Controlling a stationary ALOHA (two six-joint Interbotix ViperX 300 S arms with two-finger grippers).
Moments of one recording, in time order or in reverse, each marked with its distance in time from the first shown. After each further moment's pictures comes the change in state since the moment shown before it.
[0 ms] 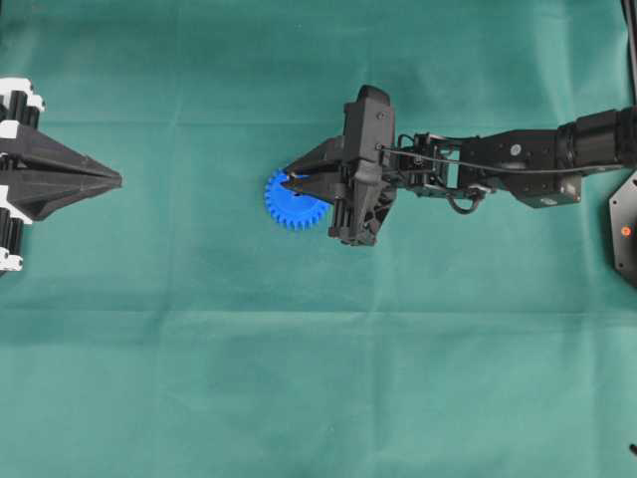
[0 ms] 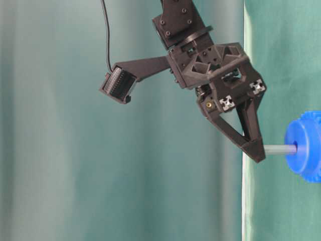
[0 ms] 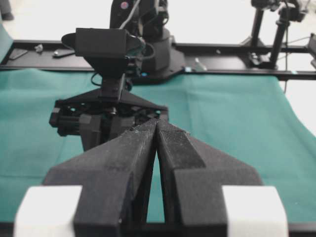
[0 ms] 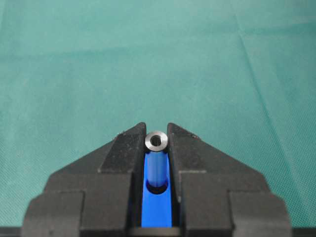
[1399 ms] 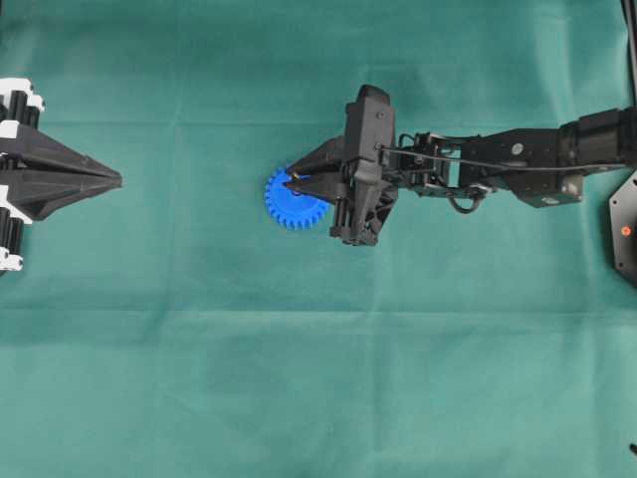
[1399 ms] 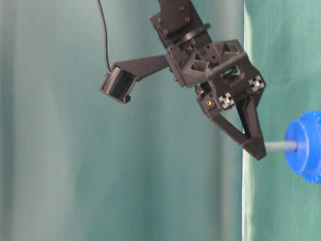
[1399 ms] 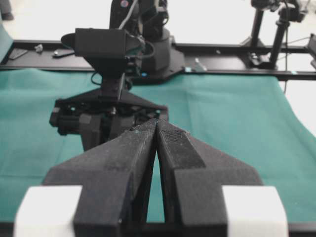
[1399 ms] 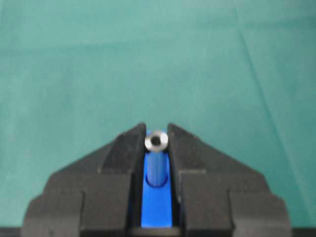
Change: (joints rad) left arm 0.000 0.000 0.000 0.000 -0.002 -0.002; right arm -0.002 0.002 -0.002 -0.002 0.021 0.000
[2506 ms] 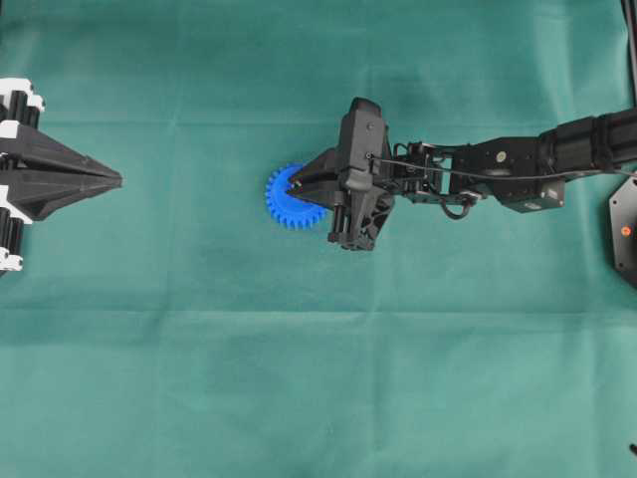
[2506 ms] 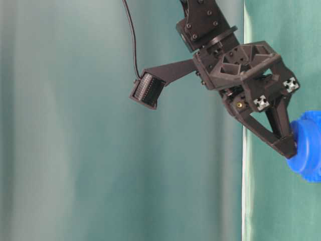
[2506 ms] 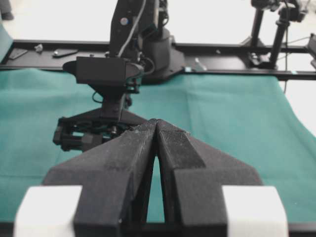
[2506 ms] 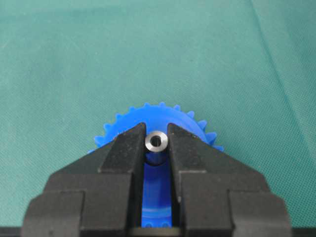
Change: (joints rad) left arm 0.000 0.000 0.000 0.000 0.002 0.000; right arm 0.002 0.072 -0.002 0.009 -0.026 0.002
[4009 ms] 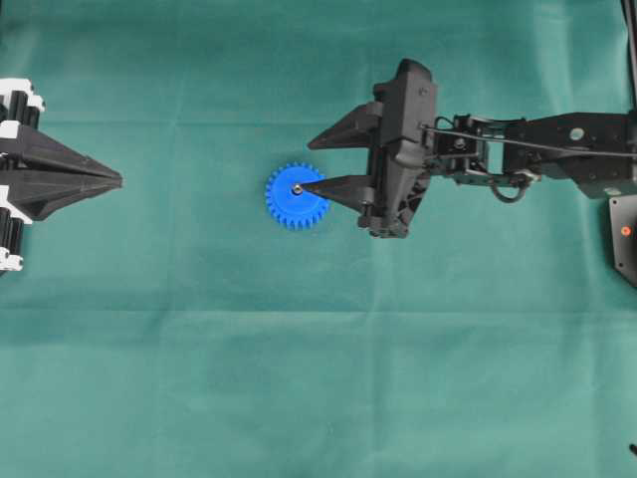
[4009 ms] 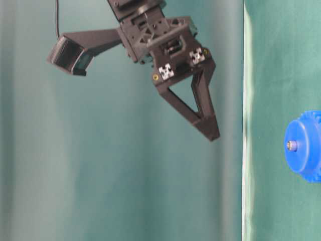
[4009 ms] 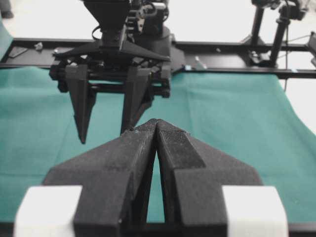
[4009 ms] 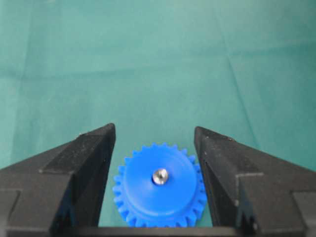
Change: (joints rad) left arm -0.002 0.000 0.000 0.000 0.005 0.000; right arm -0.002 -0.296 0.072 -0.002 0.137 -0.002
